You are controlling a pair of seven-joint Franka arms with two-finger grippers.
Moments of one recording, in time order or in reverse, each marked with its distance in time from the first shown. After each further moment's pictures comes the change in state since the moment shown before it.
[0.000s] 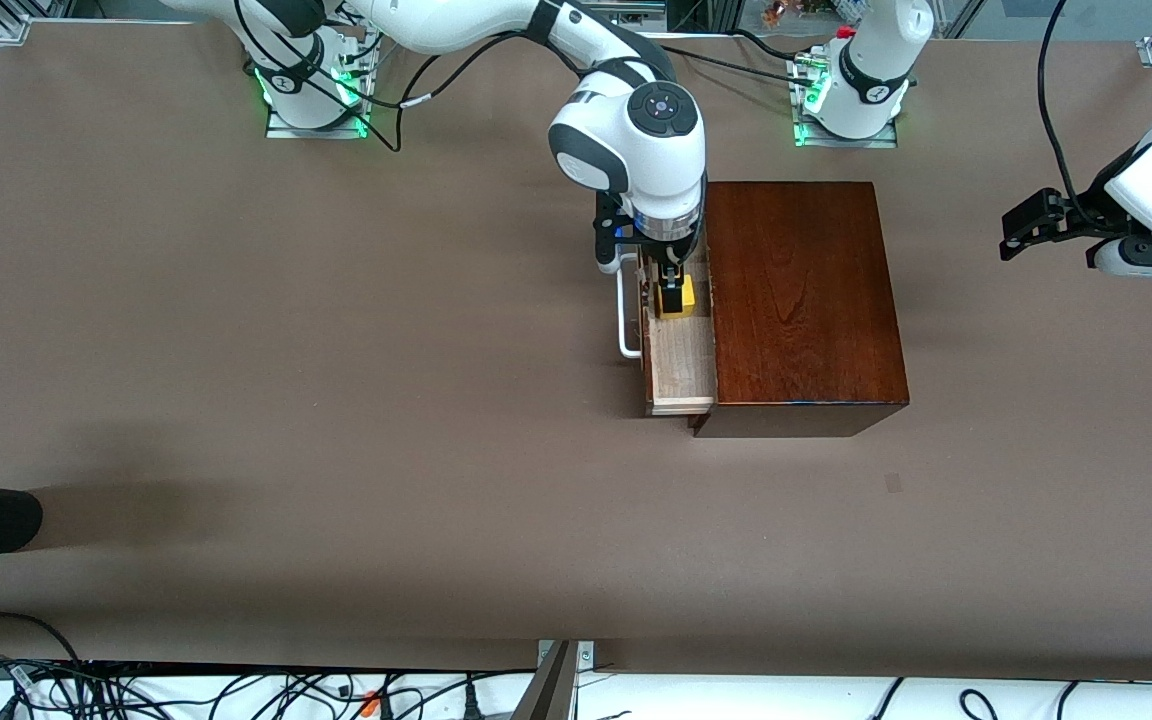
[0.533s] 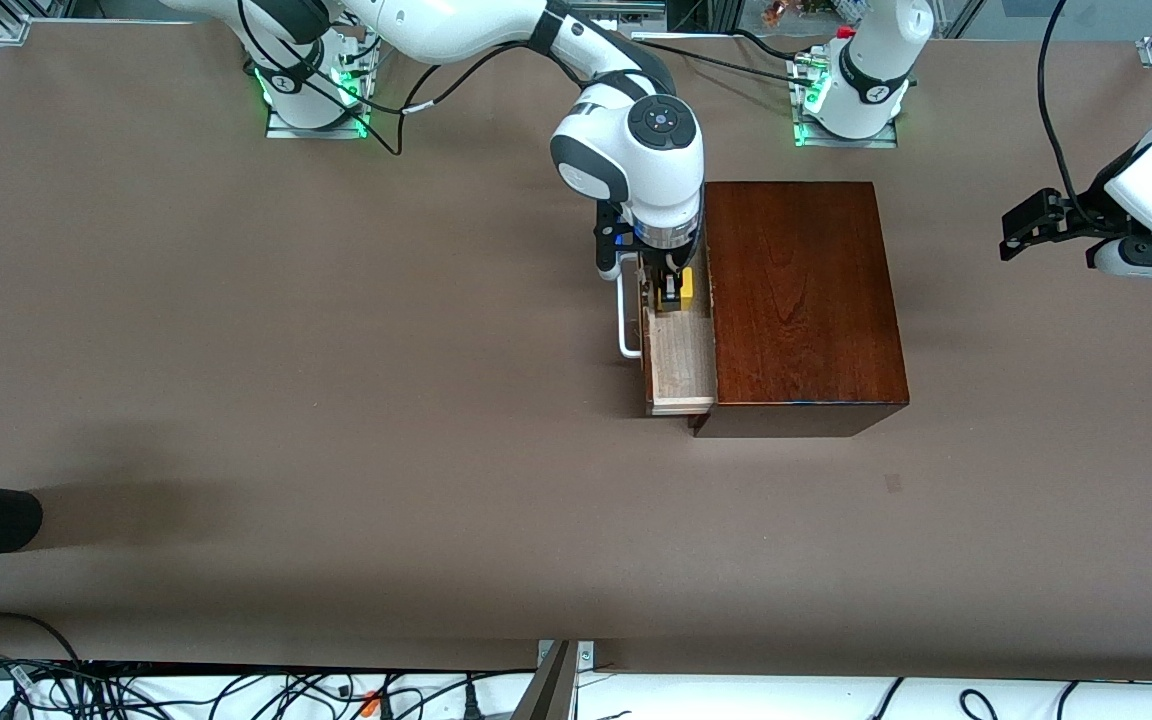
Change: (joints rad) left arm 0.000 0.000 0.000 0.000 0.000 0.000 0.000; right arm 0.000 0.018 -0.002 0.007 -0.001 0.013 0.000
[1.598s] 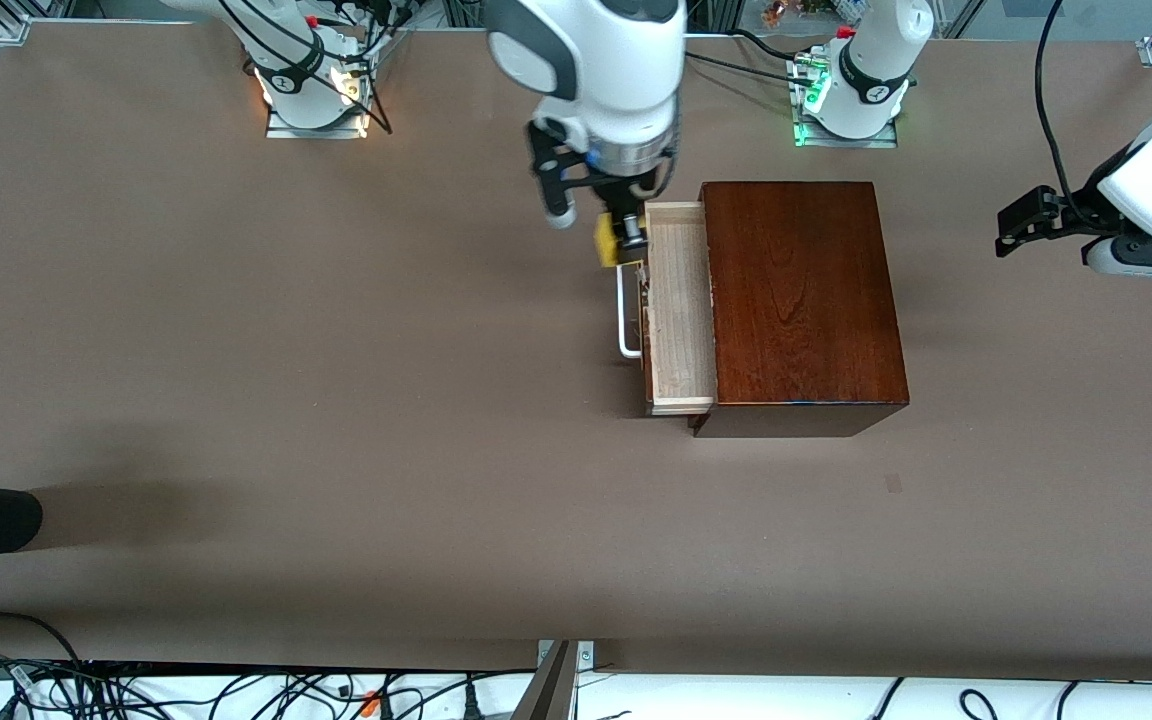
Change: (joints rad) left arm -0.002 0.001 -0.021 0.004 -0.001 -0.035 0.004; right arm -0.109 -0.221 -0.001 0.154 0.007 -0.570 -0.538
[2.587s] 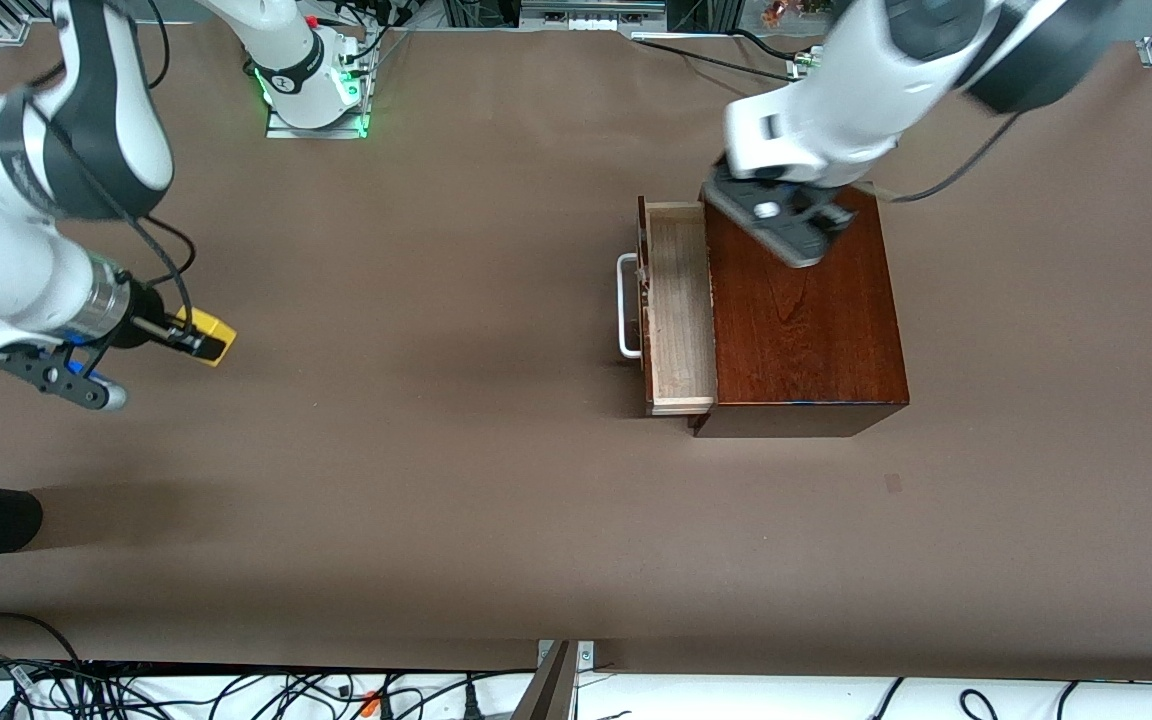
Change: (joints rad) left arm -0.127 0.229 -0.423 0.131 -0.085 0.072 0.103; right arm -0.485 -0.363 -0.412 -0.710 0.274 0.275 -1.735
